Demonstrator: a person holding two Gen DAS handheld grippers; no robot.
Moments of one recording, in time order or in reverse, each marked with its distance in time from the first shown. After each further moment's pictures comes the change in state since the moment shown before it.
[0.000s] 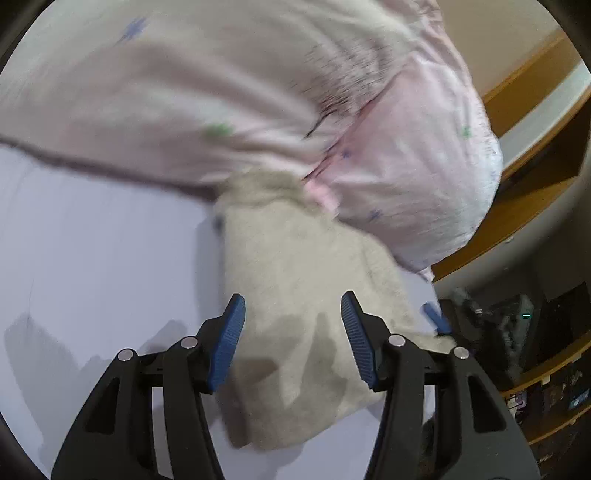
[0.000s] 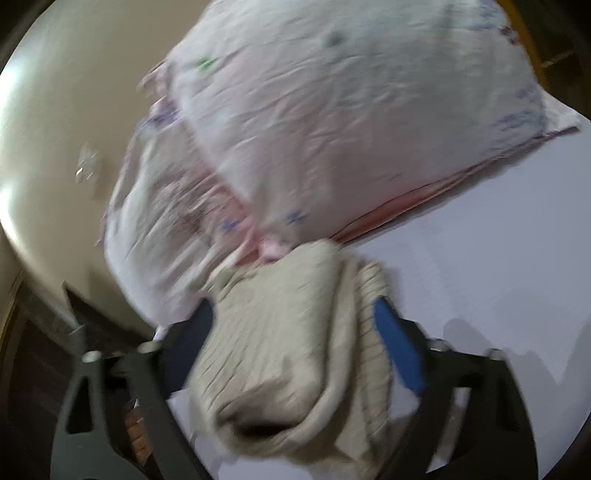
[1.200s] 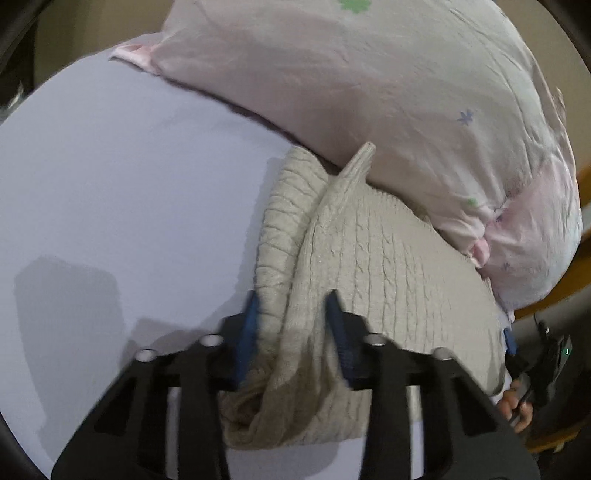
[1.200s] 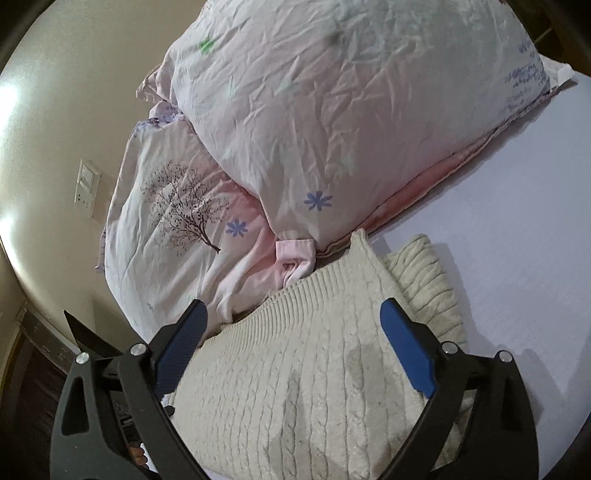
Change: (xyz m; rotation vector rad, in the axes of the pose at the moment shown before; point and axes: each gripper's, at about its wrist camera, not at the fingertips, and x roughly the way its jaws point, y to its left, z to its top) left arm -0.106 0.182 0.006 -0.238 -0.035 0.274; right arm 0.053 0.012 -0.021 0.097 -0.130 0.003
